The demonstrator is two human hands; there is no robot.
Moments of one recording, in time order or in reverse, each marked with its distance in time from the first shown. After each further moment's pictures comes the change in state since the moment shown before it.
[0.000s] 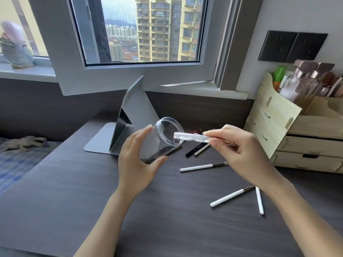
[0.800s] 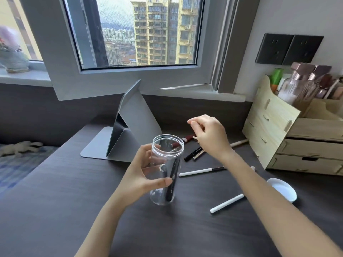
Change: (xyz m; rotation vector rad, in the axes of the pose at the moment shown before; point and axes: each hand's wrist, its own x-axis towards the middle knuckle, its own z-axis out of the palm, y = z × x) left_hand -0.005 0.005 -0.010 -0.550 -0.491 -0.475; right_hand 0.068 0.044 0.060 -0.127 0.108 0.144
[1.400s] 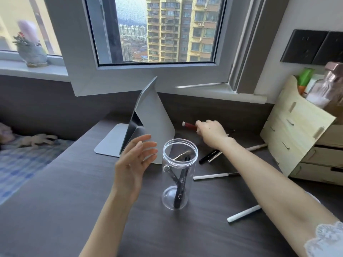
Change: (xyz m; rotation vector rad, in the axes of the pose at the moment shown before) left_hand 0.009 -0.002 -0.033 -0.573 0.286 -0.050; right_hand 0.063 0.059 0.067 -0.710 -0.388 -0.228
